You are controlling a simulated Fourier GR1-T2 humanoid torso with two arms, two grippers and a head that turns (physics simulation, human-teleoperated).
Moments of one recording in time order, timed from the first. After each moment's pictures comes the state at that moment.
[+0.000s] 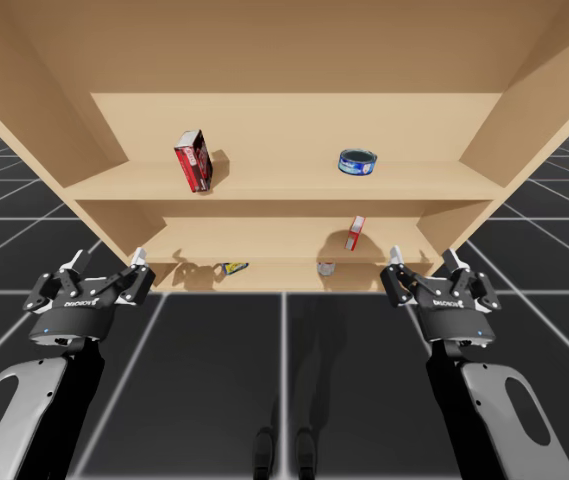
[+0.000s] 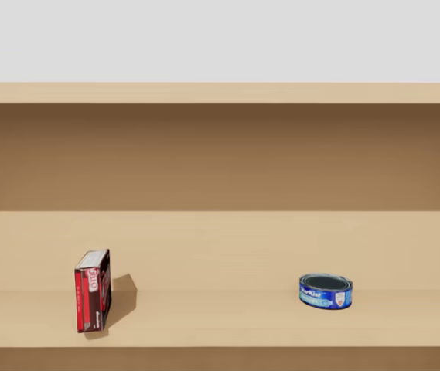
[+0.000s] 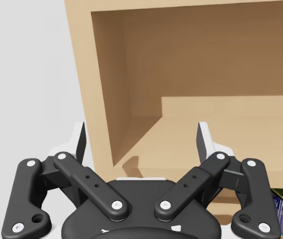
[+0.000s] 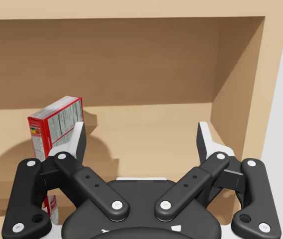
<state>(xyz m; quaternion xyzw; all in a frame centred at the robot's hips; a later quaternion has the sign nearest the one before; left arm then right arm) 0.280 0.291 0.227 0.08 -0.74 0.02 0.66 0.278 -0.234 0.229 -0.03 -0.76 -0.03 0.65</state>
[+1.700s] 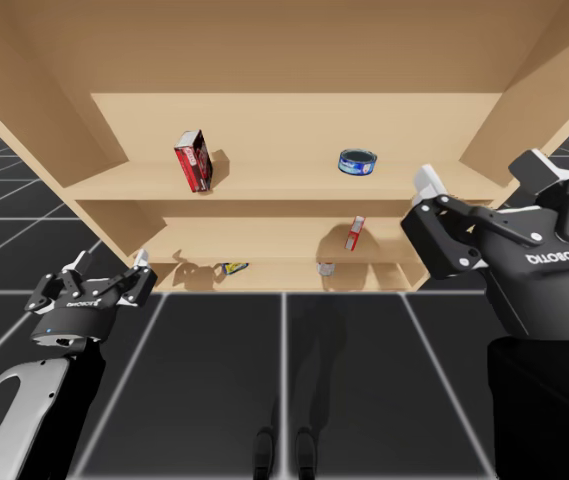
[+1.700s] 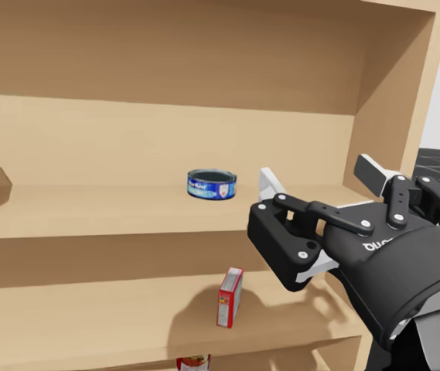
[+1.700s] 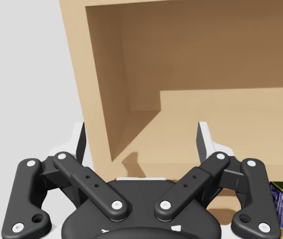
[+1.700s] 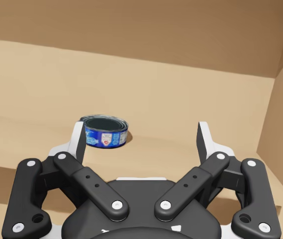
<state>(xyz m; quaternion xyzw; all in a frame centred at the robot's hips) 0.279 0.289 0.226 0.08 -0.74 0.01 0.67 0.239 -0.192 0.379 -0.02 -0.81 0.07 0.59</state>
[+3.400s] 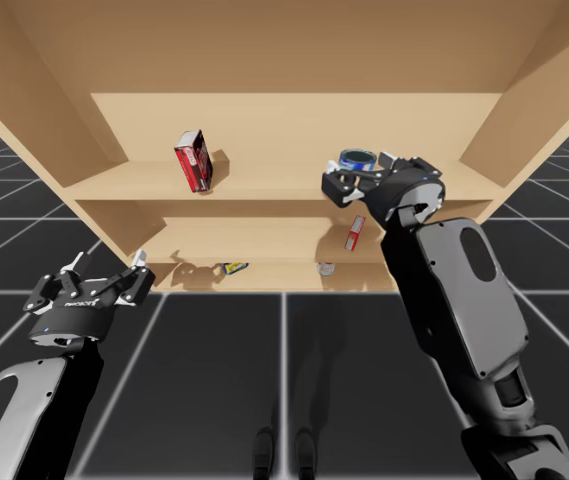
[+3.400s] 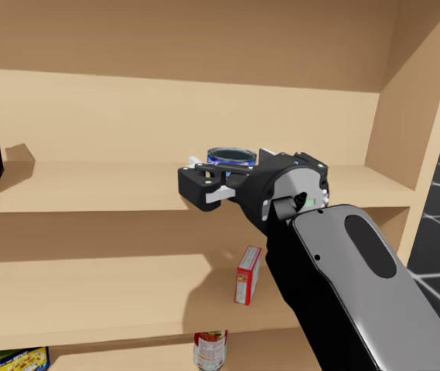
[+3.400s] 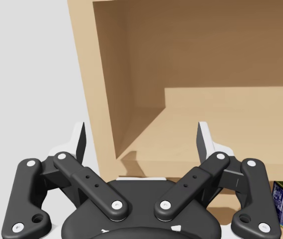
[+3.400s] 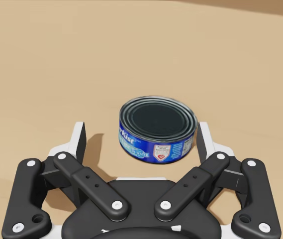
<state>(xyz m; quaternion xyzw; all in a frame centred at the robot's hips) 0.280 0.293 0.226 0.08 -0.73 0.02 0.68 0.376 -0.151 0.372 0.04 -0.70 0.10 0.71</state>
